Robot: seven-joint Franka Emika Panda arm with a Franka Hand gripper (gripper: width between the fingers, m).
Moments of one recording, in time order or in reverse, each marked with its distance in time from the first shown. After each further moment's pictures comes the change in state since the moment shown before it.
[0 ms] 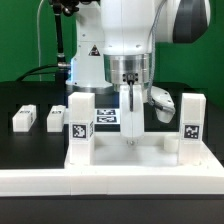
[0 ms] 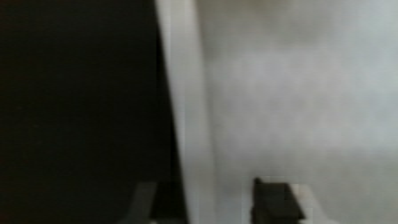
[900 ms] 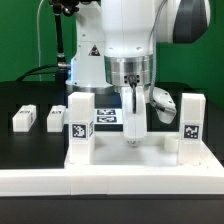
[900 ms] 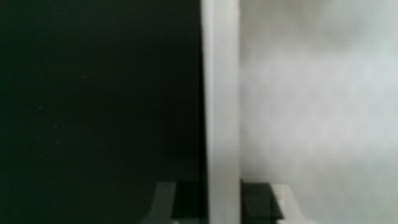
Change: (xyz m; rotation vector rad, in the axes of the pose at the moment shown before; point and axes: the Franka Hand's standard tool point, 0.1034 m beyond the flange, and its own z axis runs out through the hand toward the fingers) arm -0.001 0.001 0.000 -0.003 0.000 -0.034
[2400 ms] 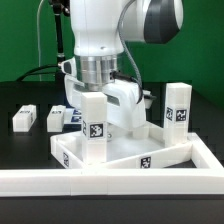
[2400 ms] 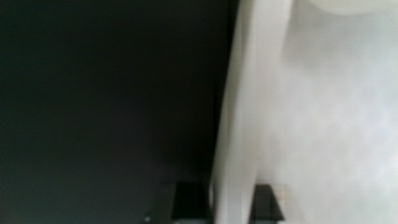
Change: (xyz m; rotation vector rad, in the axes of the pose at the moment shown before) arm 0.058 0.028 -0.002 -0.025 0.006 -0.720
